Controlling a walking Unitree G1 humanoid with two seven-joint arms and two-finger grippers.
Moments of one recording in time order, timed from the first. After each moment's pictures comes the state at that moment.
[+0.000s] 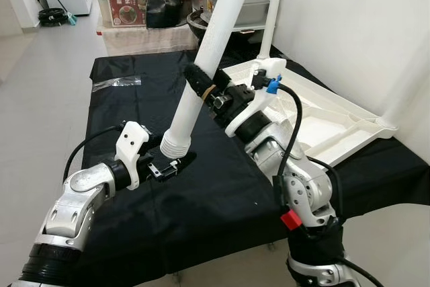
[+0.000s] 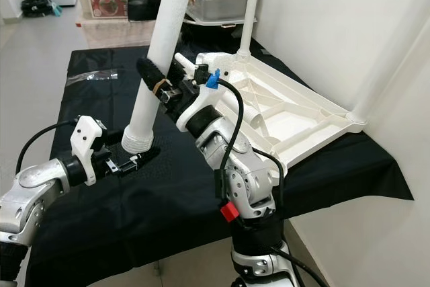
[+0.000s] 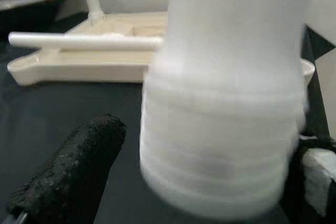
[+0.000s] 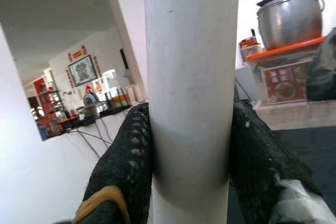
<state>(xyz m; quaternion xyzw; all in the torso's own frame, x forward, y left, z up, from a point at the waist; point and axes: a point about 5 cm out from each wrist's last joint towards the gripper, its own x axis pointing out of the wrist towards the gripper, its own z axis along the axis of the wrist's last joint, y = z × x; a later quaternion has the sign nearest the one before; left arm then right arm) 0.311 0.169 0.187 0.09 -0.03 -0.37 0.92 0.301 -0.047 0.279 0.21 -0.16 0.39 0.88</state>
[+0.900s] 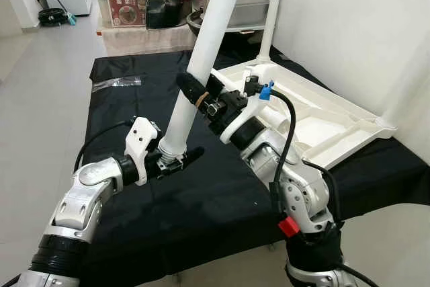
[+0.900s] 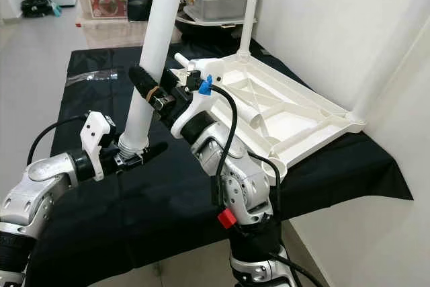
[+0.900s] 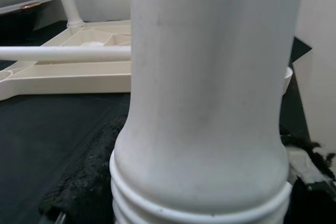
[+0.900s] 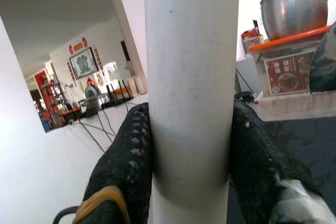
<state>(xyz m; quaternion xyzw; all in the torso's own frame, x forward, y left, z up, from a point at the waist) 0.313 0.160 0.184 0.10 -0.03 -0.40 0.91 0.299 -0.045 0.272 0.20 -0.14 0.39 0.89</state>
